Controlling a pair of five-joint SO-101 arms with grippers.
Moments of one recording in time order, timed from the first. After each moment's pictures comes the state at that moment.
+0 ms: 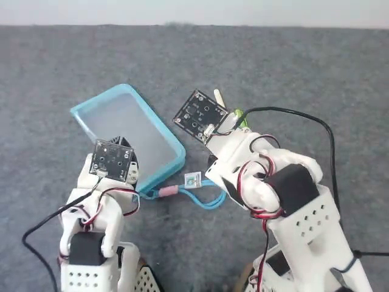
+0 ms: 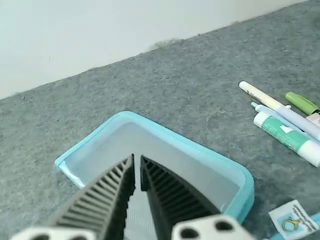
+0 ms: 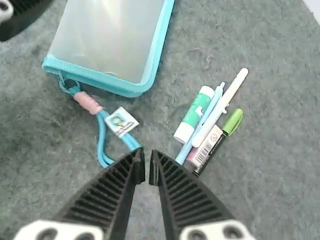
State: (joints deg) left arm -4.4 -91.8 75.2 57.0 -10.7; right arm -35.7 -40.9 15.4 87.3 22.7
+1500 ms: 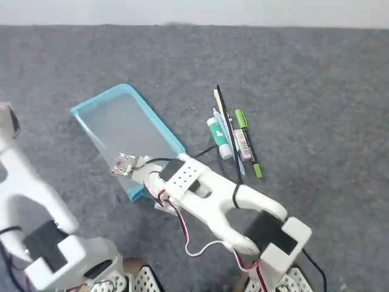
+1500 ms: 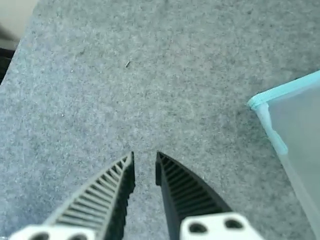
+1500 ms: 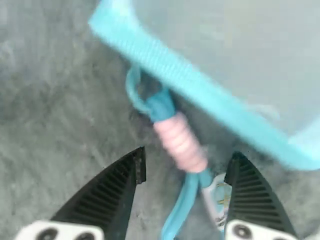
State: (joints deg) left arm -46.7 -2.6 1.9 67.8 -20.5; right arm -54.1 10.0 22.0 56.3 21.5
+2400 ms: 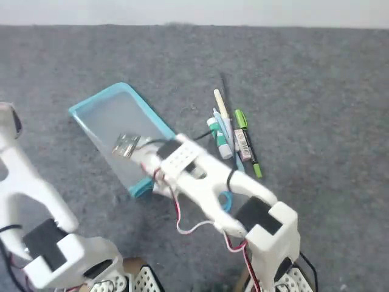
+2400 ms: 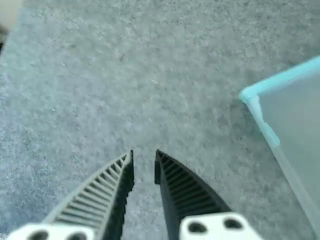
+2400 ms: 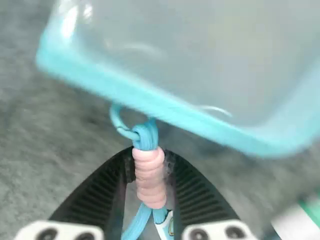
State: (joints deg) left arm -45.2 -3.4 1.9 70.7 -22.5; right arm -46.7 18.5 5.9 68.0 20.0
